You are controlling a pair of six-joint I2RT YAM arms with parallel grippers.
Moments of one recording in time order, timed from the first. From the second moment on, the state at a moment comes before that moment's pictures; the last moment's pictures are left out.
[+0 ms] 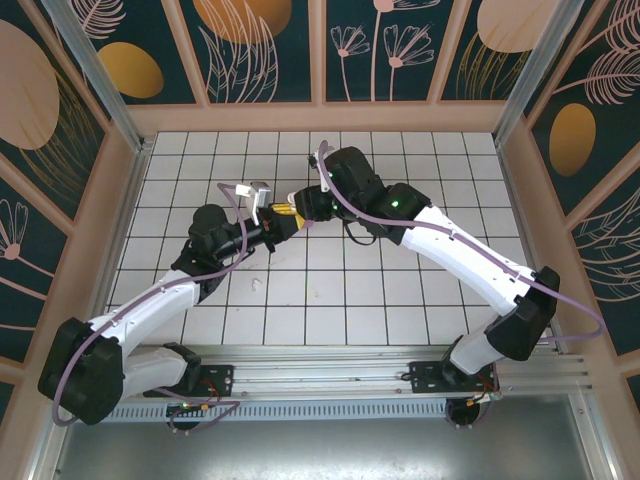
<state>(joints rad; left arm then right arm) -0.51 1.18 0.63 0.54 0.60 -0.48 0.88 1.51 1.56 -0.67 0.04 0.39</state>
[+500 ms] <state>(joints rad) -0.50 1.17 0.63 0.54 0.59 -0.47 0.87 1.51 1.57 -0.66 0.01 0.40</state>
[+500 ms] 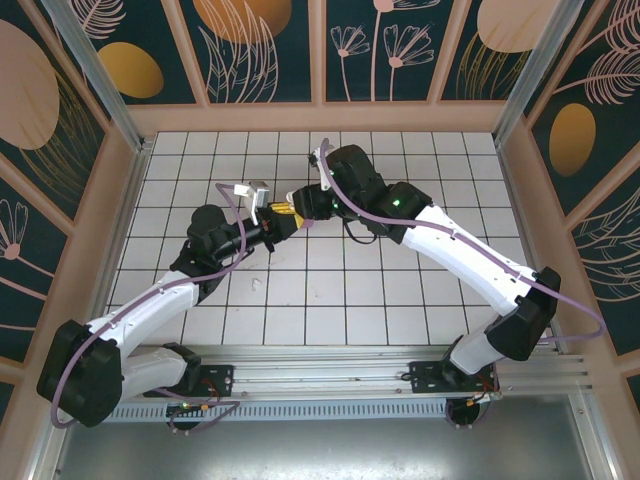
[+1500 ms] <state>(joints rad) -0.51 0.98 0.63 0.35 0.46 -0.30 0.74 1.23 1.42 -0.50 -0.07 0.46</state>
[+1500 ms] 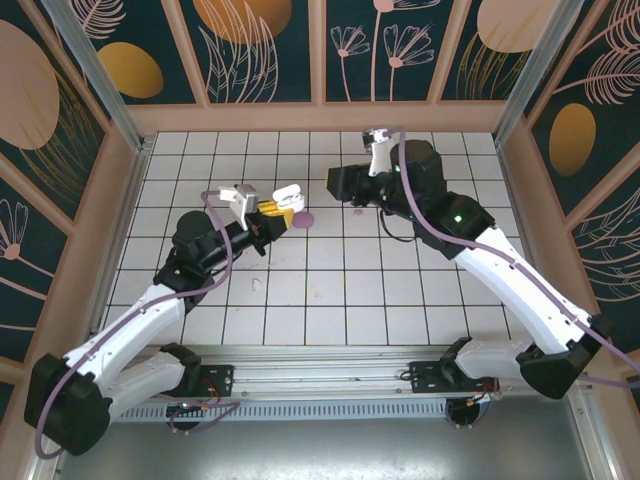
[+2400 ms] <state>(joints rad) -0.51 0.49 0.58 -0.19 0.19 -0.18 0.87 1.77 1.20 -0.25 -0.31 0.78</state>
